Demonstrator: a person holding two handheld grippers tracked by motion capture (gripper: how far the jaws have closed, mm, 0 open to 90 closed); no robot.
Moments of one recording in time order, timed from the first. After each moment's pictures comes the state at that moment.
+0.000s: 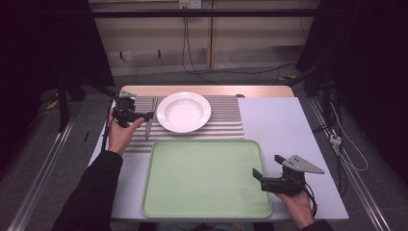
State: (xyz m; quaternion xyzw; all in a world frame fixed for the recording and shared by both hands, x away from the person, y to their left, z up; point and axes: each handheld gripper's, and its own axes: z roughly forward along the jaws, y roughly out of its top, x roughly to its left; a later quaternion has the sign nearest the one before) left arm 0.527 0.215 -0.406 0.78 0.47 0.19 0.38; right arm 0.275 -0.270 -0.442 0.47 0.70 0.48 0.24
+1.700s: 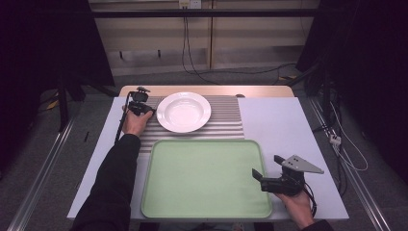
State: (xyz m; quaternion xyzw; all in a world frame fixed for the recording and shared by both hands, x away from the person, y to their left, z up) left arm 0.600 0.188 -0.450 0.80 0.52 0.14 0.27; right arm 0.275 -0.270 -0.443 0.47 0.70 0.48 0.24
